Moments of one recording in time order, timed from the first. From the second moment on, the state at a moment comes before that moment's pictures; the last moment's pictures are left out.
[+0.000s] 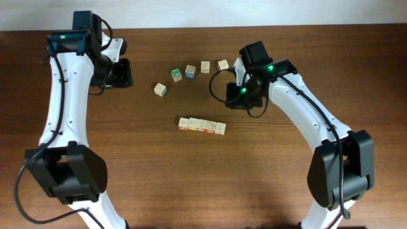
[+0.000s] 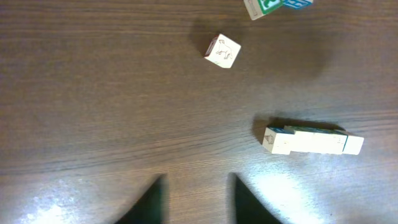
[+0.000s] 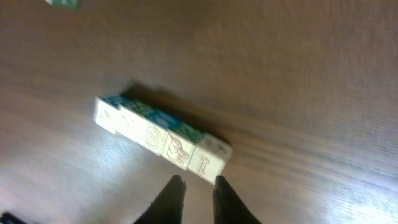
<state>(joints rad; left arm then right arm) 0.05 1.98 1.99 -1.35 0.21 0.07 0.33 1.92 1.59 -0.93 -0.35 0.29</state>
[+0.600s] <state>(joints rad) -0.10 1.98 1.42 -0.93 0.39 0.06 0.20 1.93 1.28 -0.77 -0.65 0.26</state>
